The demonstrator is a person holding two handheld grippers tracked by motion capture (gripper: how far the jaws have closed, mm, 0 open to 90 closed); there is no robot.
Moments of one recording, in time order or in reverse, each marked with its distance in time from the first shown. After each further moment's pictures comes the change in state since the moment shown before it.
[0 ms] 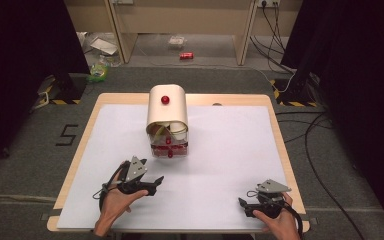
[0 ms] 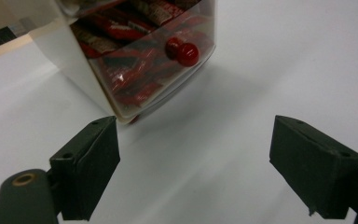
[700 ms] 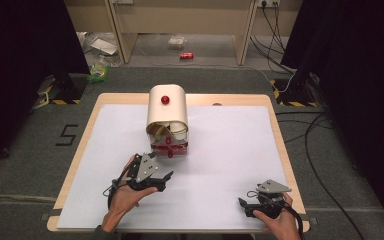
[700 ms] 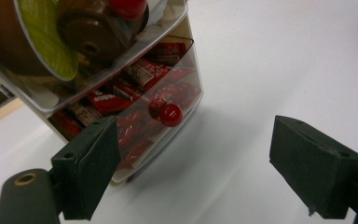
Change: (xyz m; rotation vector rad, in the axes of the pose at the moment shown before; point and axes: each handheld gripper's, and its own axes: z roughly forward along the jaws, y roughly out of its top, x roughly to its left) left arm -0.012 0.022 0.013 -0.087 0.014 0.126; right arm 0.000 -0.001 0.000 -0.007 0.001 -0.001
